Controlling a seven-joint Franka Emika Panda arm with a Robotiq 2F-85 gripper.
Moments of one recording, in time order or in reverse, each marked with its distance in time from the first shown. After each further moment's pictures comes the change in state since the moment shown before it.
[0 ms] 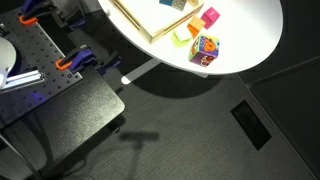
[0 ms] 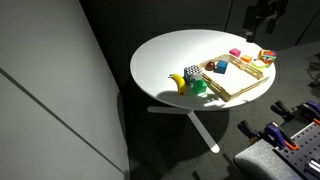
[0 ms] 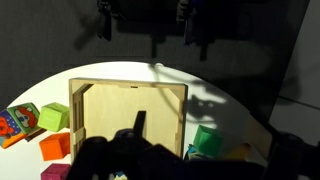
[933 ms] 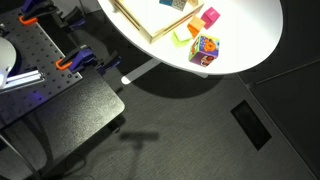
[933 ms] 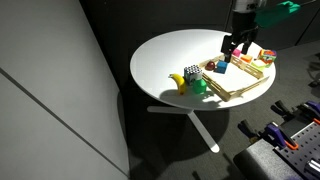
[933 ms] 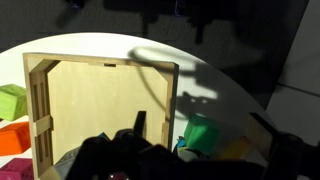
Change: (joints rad) arm 0.028 0.187 0.014 -0.051 0.001 0.307 0.022
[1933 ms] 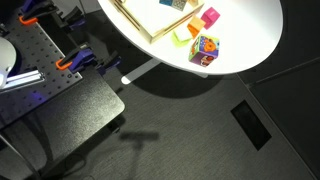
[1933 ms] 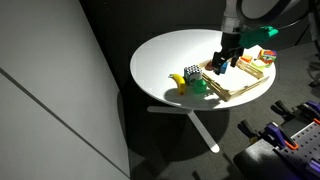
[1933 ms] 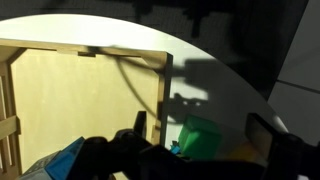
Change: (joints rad) arm 0.013 0.168 0.000 0.000 0.000 0.186 0.002
